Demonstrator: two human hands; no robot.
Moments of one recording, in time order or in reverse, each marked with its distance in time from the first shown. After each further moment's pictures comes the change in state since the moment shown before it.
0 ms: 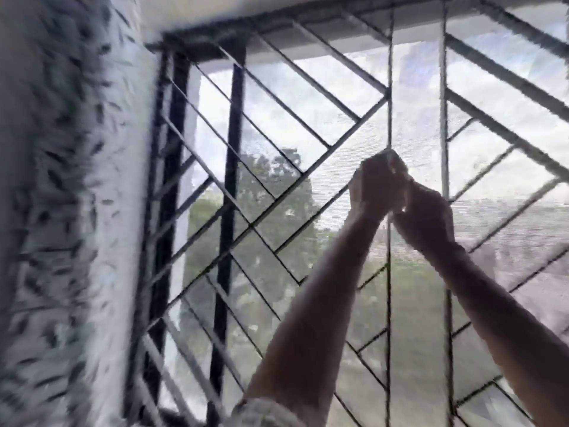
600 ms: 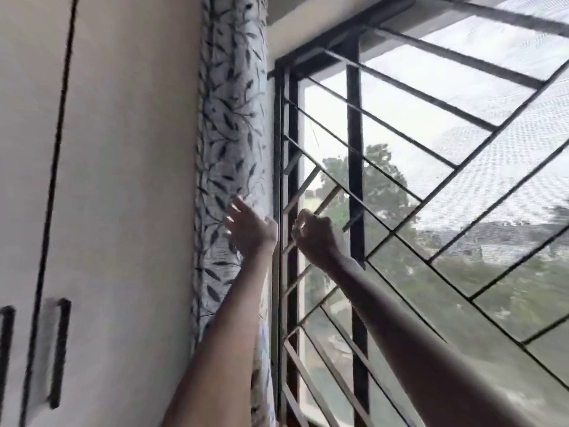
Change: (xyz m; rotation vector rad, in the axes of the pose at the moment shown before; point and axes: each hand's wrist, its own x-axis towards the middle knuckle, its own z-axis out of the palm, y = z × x) left_hand -0.026 -0.224 -0.360 0.907 0.385 -0.560; right_hand -0.052 -0.339 0.176 0.634 -0.378 -0.192
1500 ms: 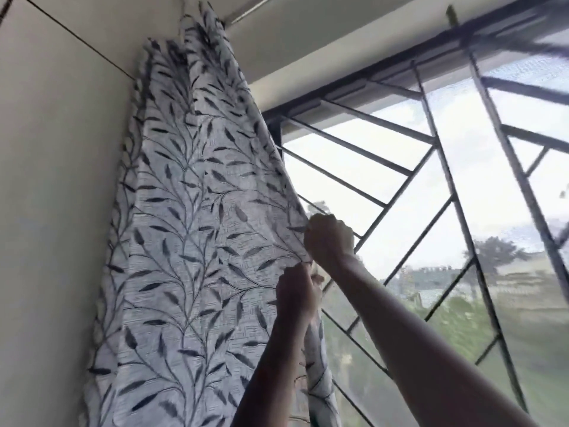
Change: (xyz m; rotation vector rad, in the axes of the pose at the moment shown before) left_hand -0.099 0.165 0.045 -0.261 -0.300 0.558; right_hand 0.052 0.052 -0.177 -0.468 0.200 0.165
